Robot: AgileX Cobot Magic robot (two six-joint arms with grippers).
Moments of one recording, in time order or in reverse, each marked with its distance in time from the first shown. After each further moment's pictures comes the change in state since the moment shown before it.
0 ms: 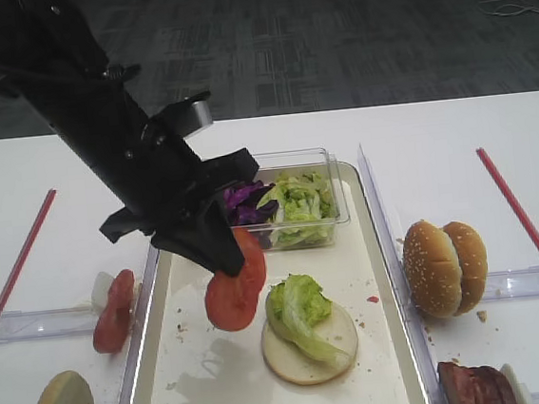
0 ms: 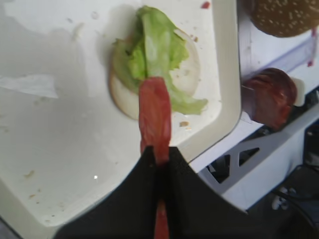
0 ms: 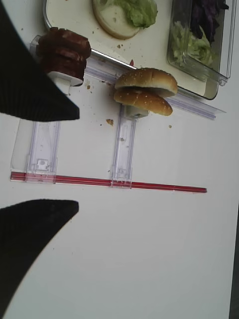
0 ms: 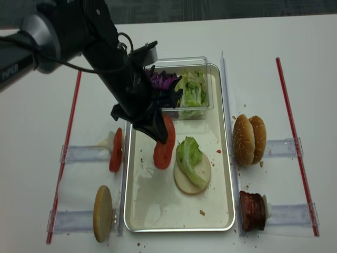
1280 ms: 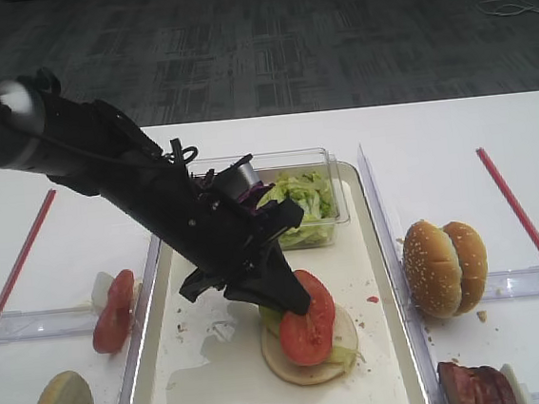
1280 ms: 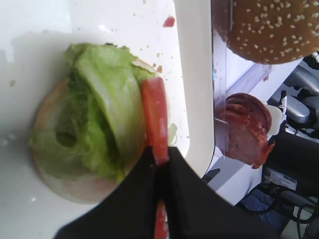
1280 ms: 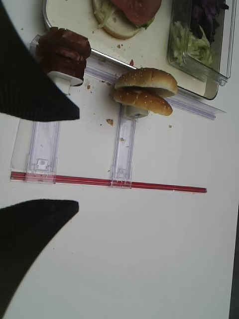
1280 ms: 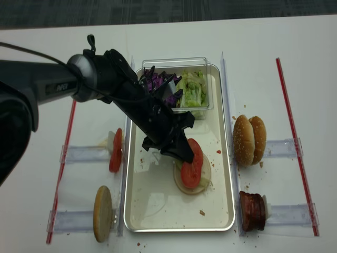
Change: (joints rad) left arm -0.036 0.217 0.087 -0.398 -0.123 0.329; right arm 0.000 0.000 0.000 0.000 0.000 0.000
